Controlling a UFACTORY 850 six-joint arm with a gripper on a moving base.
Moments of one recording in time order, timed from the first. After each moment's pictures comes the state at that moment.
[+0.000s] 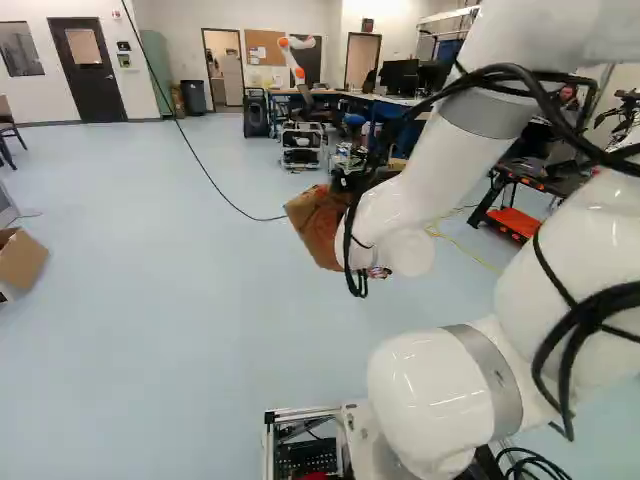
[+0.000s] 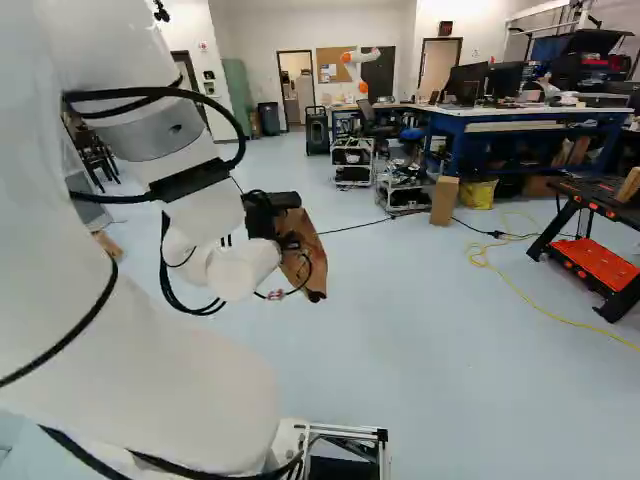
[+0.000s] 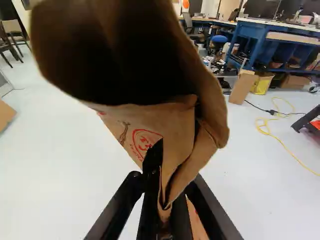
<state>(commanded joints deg) 1.8 11.6 -8.7 -1.2 48.8 0.0</state>
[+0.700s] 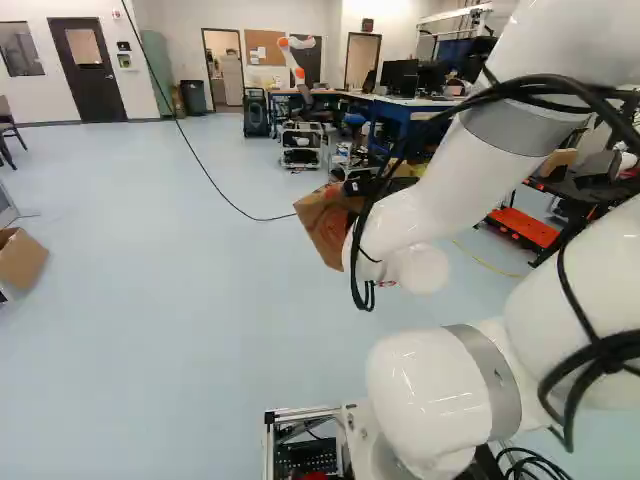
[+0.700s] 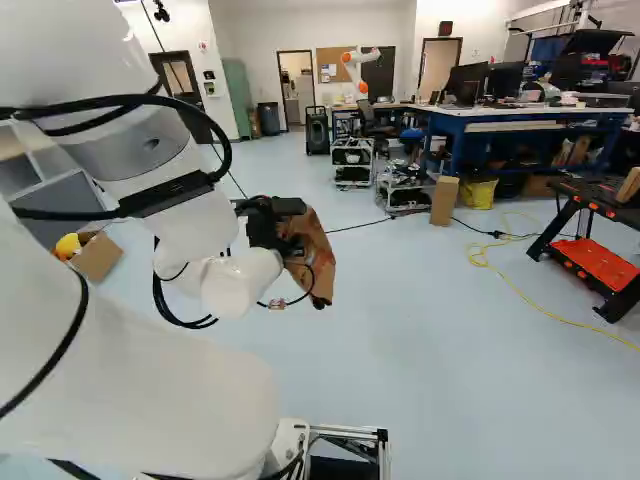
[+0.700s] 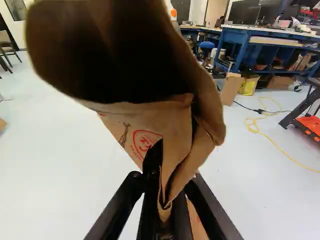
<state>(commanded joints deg) 0.0 16.0 -5.0 0.0 50.0 0.0</state>
